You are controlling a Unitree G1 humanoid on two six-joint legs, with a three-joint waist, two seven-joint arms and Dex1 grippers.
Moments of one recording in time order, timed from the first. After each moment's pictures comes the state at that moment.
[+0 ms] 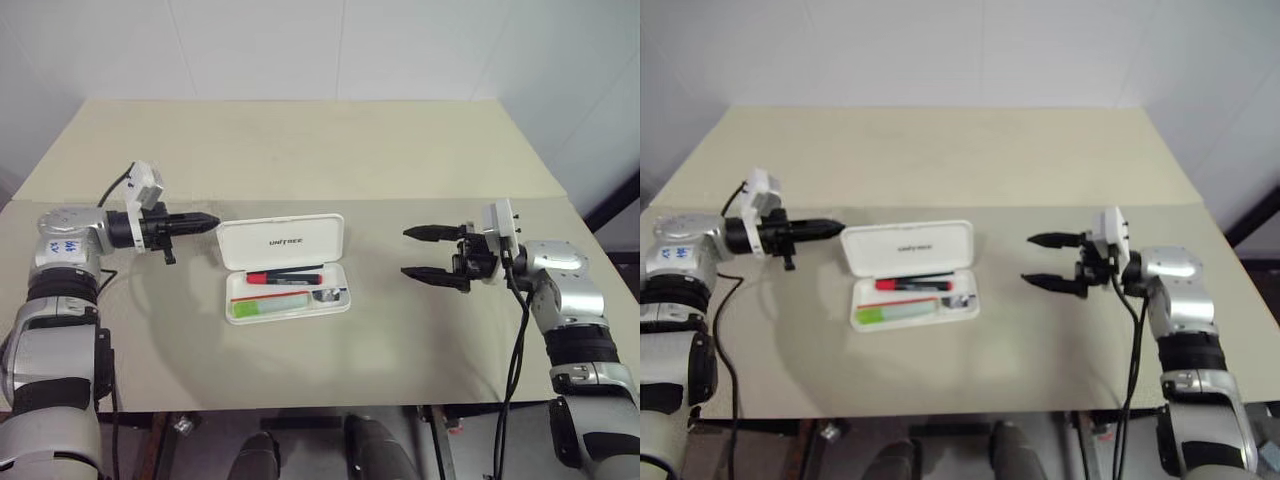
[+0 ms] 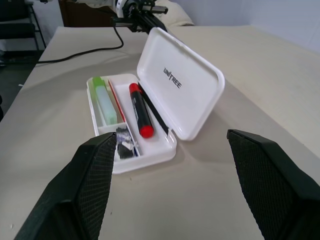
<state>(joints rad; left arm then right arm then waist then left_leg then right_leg) -1.04 0.74 0.06 1.13 -0.20 0.01 -1.38 -0.63 -0.62 -0.08 0.42 0.45 0.02 1.47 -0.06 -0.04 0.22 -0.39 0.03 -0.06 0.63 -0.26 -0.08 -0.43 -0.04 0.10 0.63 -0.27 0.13</state>
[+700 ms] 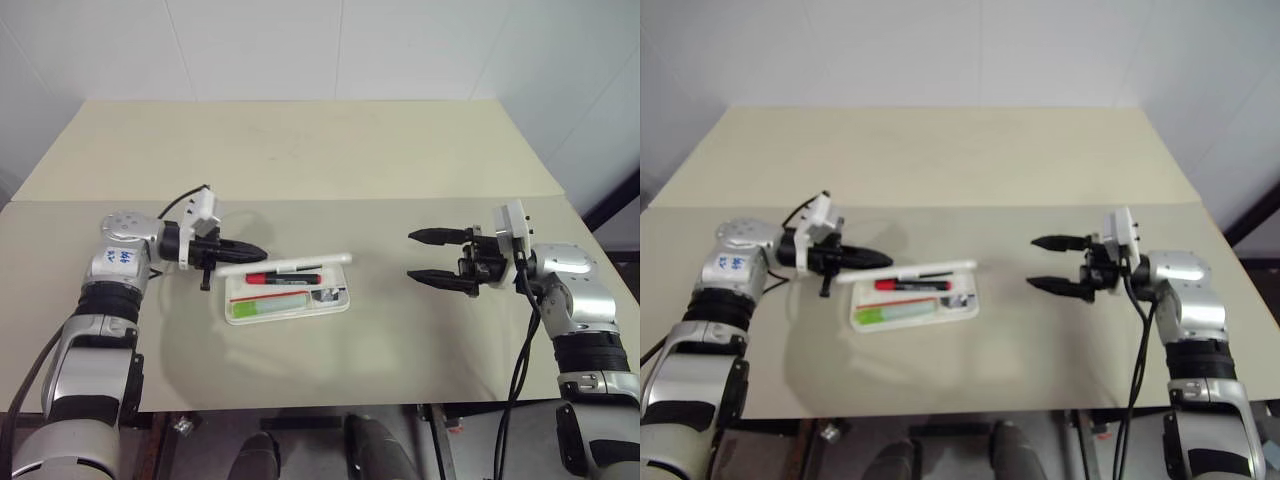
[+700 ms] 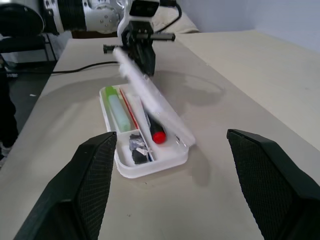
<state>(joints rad) -0.86 0.64 -0.07 0.65 -0.23 0.09 -1.50 -0.63 -0.63 -0.09 0.37 0.50 0.09 1.51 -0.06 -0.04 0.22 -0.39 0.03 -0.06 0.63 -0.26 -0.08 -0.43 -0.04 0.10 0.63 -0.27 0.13</state>
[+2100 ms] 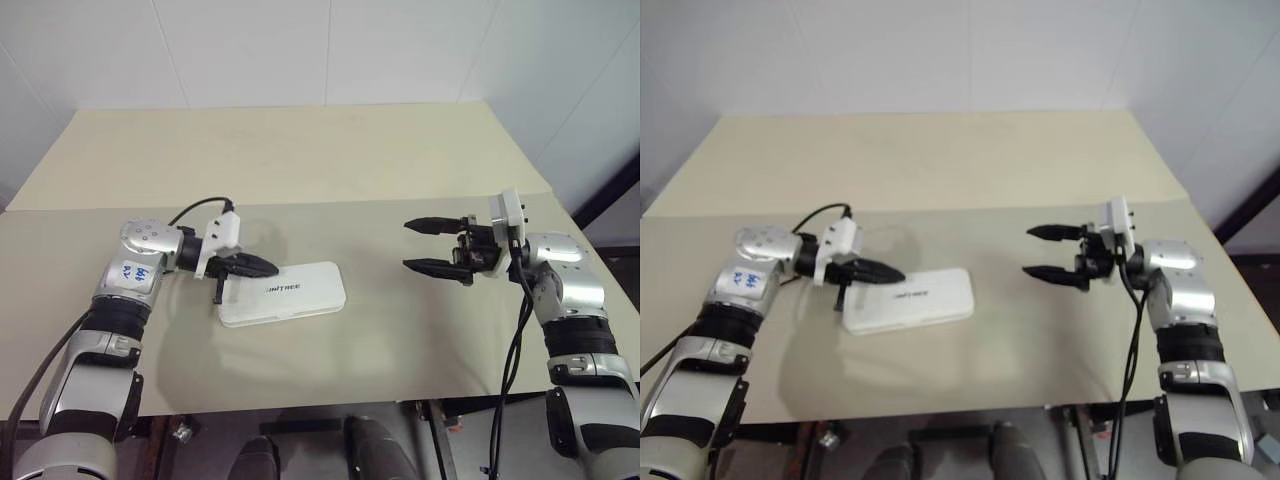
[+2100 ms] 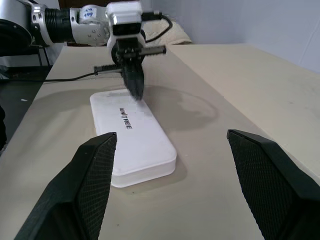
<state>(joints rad) -0.79 0.65 -0.05 0.51 -0.23 0.03 -1.31 -0.73 -0.60 -0.08 0.50 0.47 0.02 1.53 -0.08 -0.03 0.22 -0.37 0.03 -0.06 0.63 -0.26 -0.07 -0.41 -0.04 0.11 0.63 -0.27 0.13</state>
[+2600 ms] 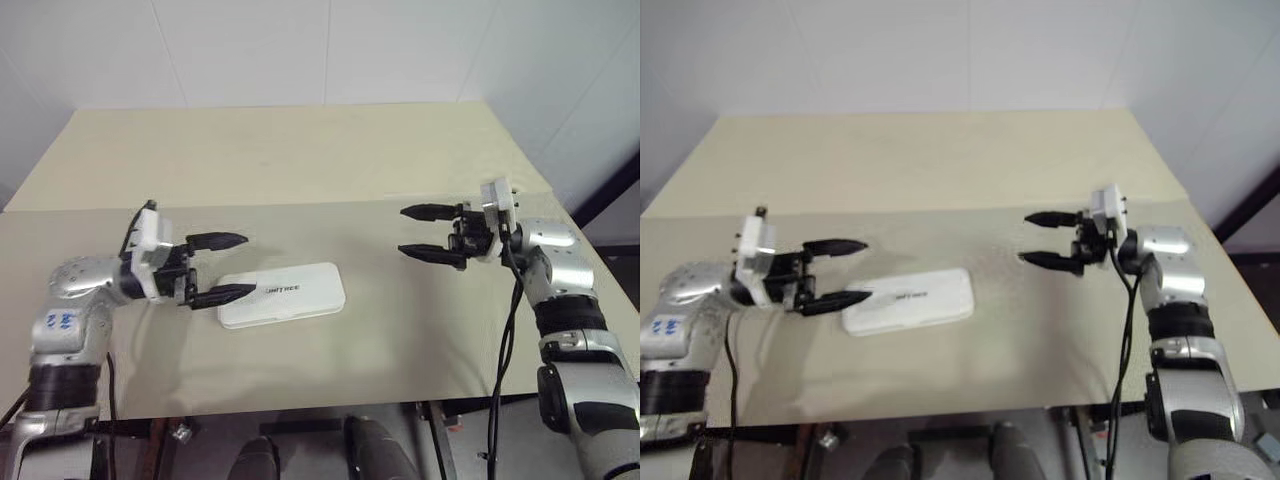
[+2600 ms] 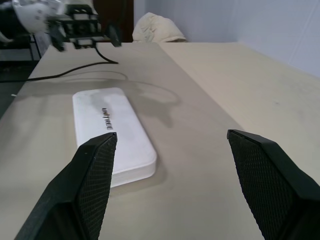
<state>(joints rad) -0.38 0.71 0.25 0.00 -0.57 0.29 -1.27 -0.87 -0.59 -0.06 0.70 0.42 -0.05 1.54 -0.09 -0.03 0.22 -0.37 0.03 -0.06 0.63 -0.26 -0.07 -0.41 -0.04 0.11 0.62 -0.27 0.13</state>
